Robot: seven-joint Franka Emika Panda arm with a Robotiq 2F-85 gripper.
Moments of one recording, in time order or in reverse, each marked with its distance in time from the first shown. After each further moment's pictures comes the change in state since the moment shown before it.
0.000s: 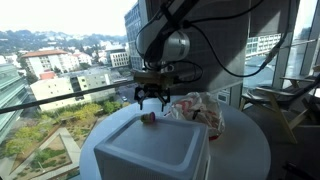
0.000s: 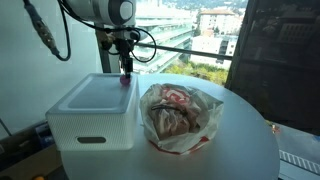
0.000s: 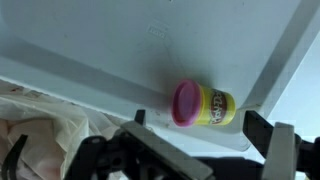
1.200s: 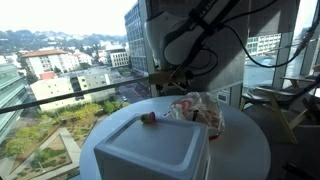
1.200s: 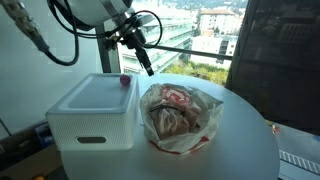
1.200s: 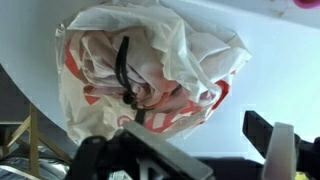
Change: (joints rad) arm 0.069 -0.131 -0.129 -0.117 -0.631 -0.037 0.553
